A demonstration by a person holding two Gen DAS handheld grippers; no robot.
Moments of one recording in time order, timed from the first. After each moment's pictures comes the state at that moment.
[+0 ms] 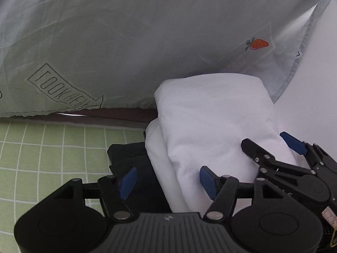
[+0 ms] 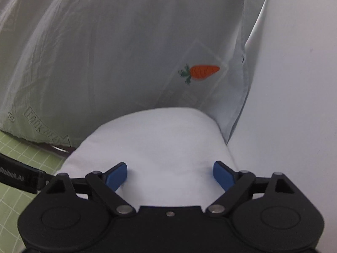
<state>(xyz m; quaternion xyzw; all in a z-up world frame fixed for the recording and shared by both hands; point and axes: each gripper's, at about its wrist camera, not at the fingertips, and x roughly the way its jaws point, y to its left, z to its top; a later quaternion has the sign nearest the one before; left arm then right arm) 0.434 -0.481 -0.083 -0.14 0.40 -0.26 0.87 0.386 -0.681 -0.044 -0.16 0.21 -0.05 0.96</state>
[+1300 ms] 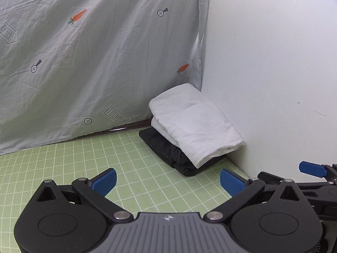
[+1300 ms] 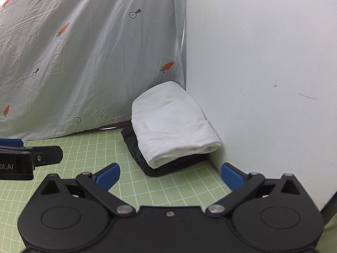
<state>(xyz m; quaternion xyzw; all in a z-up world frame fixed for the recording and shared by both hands) 0.067 -0.312 0.038 0.02 0.27 -0.26 0.93 0.000 -0.498 0.027 0.03 0.24 -0.15 0.96</state>
